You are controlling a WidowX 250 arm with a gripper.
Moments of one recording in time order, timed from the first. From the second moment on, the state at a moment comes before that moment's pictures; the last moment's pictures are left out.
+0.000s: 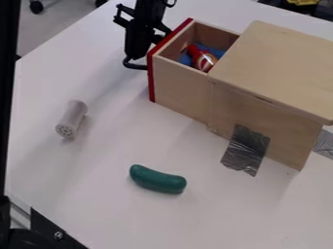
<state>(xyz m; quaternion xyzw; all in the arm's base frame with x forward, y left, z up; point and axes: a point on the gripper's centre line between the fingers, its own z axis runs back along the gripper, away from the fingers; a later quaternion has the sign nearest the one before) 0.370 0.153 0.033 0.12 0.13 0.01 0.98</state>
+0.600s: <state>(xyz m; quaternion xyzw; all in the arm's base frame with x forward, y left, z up) 0.362 0.169 0.013 0.07 0.18 0.02 0.98</state>
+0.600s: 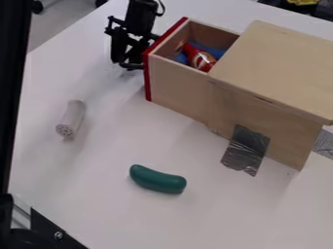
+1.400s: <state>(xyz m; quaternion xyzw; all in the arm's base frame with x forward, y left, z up) 0.364 0.161 0.028 0.02 0.18 0.01 0.98</state>
